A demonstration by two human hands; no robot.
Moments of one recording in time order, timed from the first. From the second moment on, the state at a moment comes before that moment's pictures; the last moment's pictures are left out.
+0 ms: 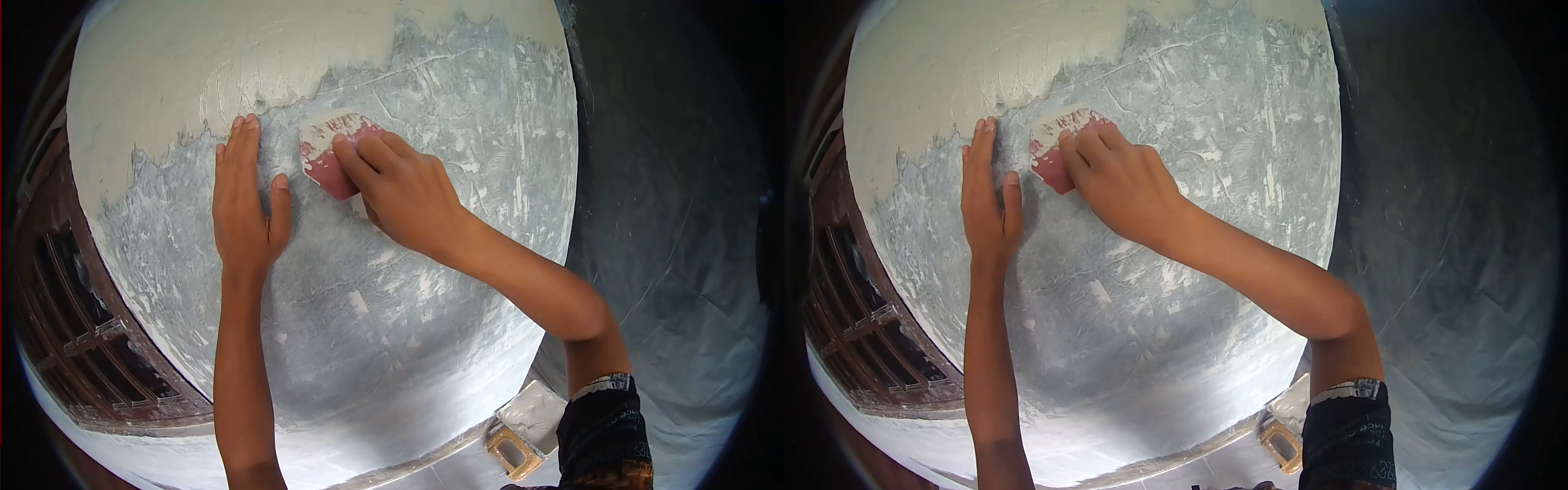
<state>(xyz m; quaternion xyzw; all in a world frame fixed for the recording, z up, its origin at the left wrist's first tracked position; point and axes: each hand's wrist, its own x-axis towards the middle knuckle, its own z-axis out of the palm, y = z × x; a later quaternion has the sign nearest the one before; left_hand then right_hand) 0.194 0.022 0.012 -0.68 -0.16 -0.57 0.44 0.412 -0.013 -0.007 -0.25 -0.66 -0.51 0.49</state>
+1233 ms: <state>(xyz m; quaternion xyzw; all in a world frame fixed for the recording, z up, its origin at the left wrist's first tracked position) 0.195 0.024 0.011 -0.68 -0.18 -0.55 0.45 0.429 0.022 0.086 -0.30 -0.57 -0.56 0.52</state>
